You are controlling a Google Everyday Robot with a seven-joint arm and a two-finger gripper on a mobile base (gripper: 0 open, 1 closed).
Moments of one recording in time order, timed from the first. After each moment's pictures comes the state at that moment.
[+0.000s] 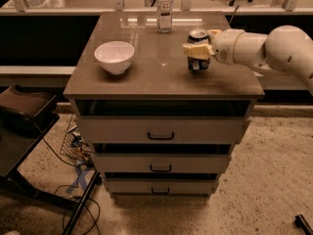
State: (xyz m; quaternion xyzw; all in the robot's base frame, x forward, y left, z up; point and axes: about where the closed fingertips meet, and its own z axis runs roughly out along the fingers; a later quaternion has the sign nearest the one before) arm 0.736 -0.132 0.906 -0.35 0.69 0.19 0.60
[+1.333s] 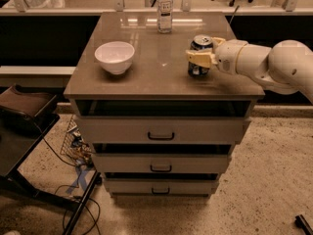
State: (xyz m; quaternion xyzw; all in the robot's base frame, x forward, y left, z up) arm 0.720 -0.145 0.886 -0.34 0.69 0.20 0.61
